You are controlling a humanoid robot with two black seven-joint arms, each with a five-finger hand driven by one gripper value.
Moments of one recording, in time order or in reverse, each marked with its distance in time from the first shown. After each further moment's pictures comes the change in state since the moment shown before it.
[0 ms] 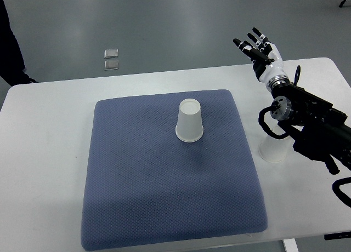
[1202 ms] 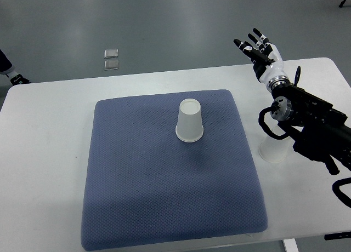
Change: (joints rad) left arm -0.005 0.000 0.000 -0.003 0.003 -0.003 0.000; right arm -0.004 0.000 0.002 0.000 0.005 -0.001 0.001
